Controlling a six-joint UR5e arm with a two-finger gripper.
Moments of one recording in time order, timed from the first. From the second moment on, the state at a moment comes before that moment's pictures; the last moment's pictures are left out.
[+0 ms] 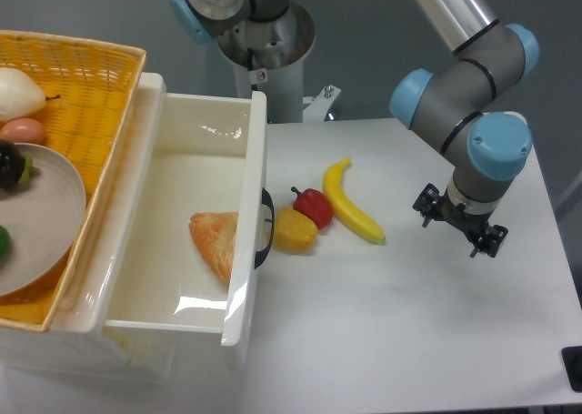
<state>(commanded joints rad) 2.74 -2.09 -1.48 -1.12 1.58 1.37</state>
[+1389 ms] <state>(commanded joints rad) 2.70 -1.95 -1.61 -1.14 1.38 0.64</state>
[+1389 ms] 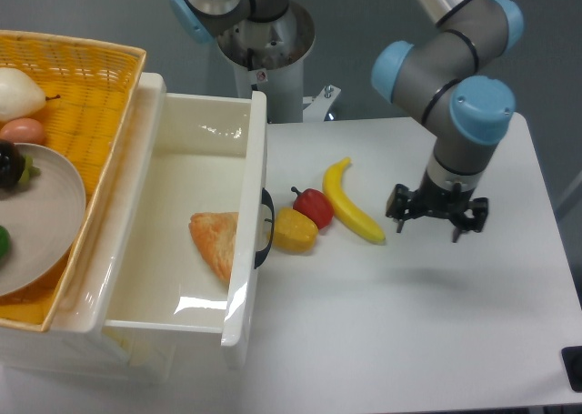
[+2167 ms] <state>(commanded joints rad) 2.66 -1.88 -1.60 -1.27 1.24 0.54</state>
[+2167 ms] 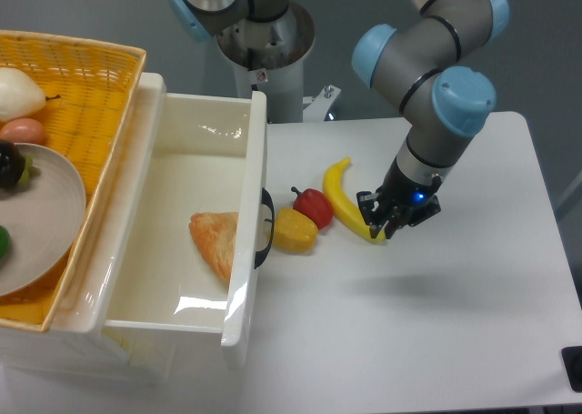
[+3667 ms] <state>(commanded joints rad) 2.62 -1.89 -1.59 -1.44 0.97 0.56</state>
